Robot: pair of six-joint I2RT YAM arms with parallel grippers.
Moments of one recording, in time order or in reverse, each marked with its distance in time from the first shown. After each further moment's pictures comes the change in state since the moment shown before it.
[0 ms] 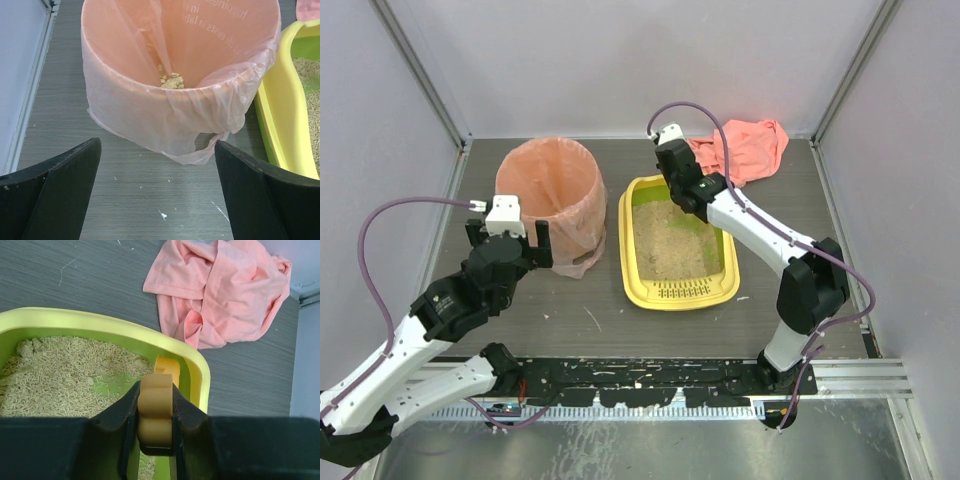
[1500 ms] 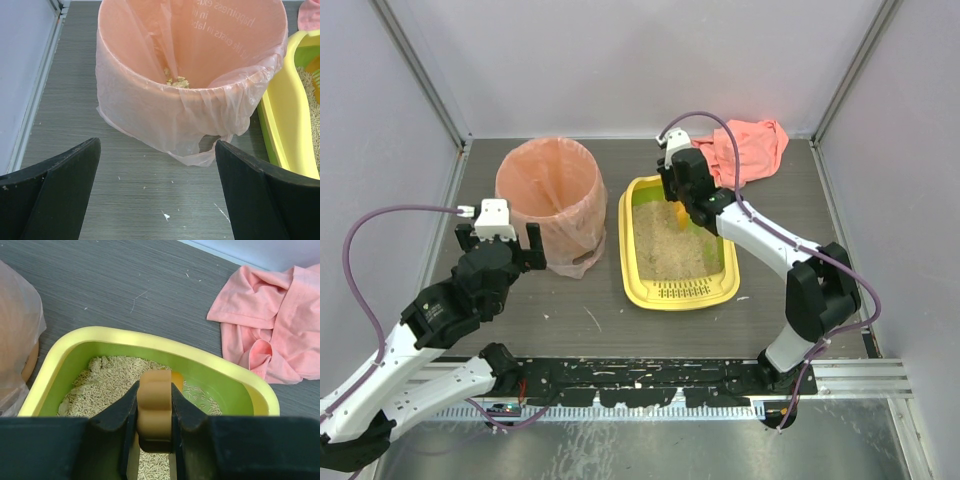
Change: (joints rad) left arm 0.000 -0.043 -0.008 -0.026 -0.030 -0.004; right arm -0.048 -0.056 -0.207 0.330 -0.316 0.063
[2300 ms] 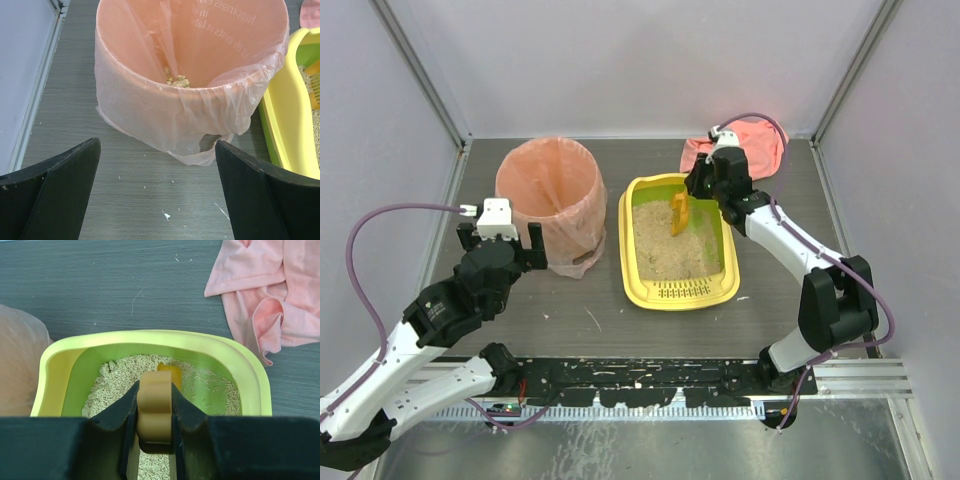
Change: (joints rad) left arm 0.000 0.011 0.000 0.000 0.000 0.000; right arm -0.196 -0.089 -0.114 0.037 -0.212 0.312
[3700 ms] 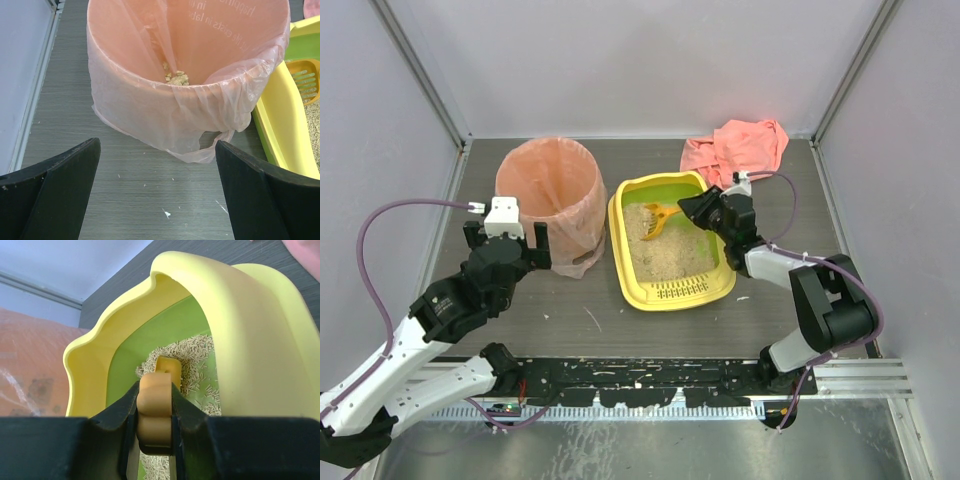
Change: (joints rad) left arm 0.000 0.027 0.000 0.000 0.011 0.000; right arm -0.038 -0.003 -0.486 0.681 -0.132 0.539
